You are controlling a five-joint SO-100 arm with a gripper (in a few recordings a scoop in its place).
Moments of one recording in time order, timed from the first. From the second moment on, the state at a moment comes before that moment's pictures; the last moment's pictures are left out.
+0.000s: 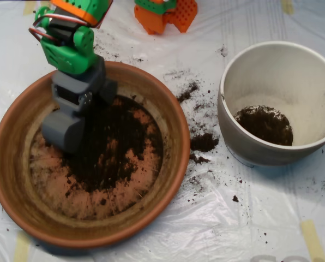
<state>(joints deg) 36.7 83.4 109.0 57.6 -6.0</state>
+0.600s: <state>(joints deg) 35.6 77.7 101.0 57.1 -7.6</state>
